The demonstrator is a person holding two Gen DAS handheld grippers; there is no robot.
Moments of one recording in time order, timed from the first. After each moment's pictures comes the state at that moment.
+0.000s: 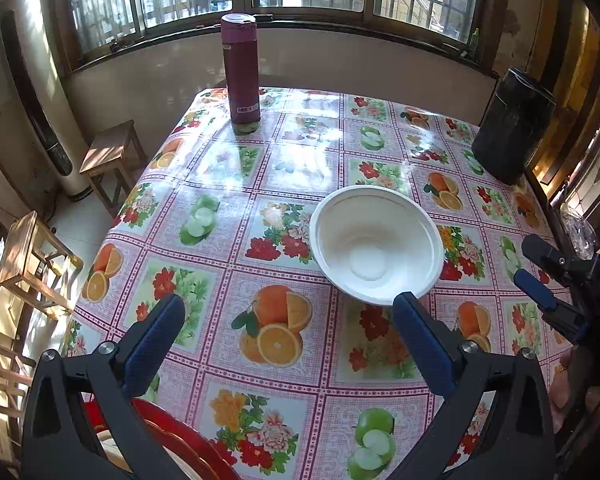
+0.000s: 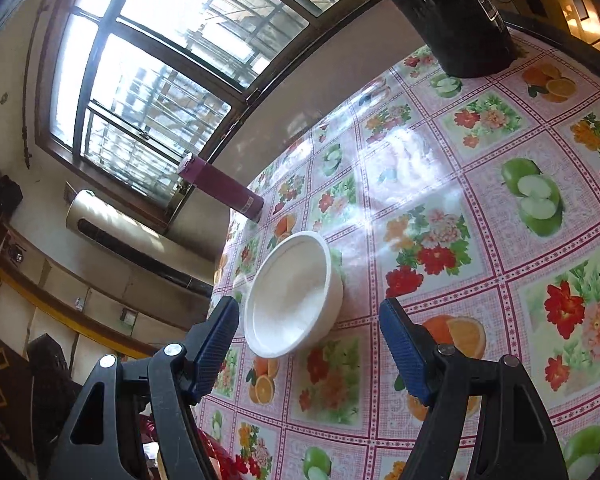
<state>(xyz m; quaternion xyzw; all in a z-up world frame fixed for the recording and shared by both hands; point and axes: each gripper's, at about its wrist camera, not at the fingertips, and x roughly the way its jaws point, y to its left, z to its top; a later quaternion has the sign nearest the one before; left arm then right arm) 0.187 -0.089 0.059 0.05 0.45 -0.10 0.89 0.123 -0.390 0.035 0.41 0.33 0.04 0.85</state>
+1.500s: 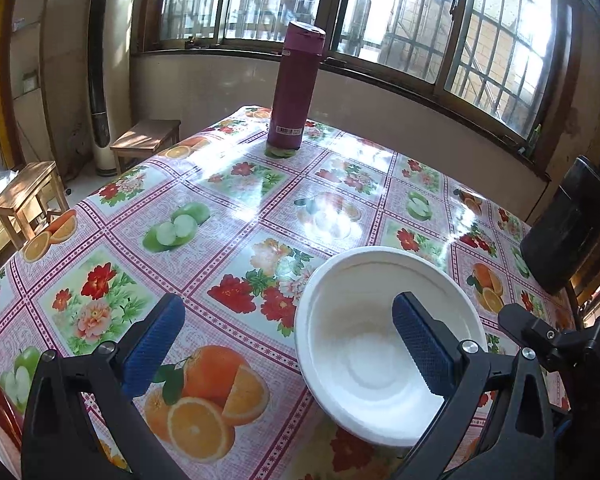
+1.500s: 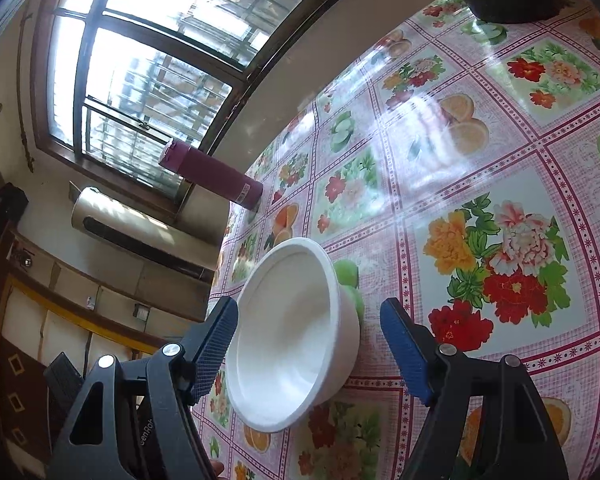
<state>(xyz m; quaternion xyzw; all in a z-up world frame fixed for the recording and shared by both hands) 0.229 -0.117 -0.019 -0.10 0.35 0.00 0.93 0.207 -0.381 -0.033 0.41 0.36 0.07 0.83</state>
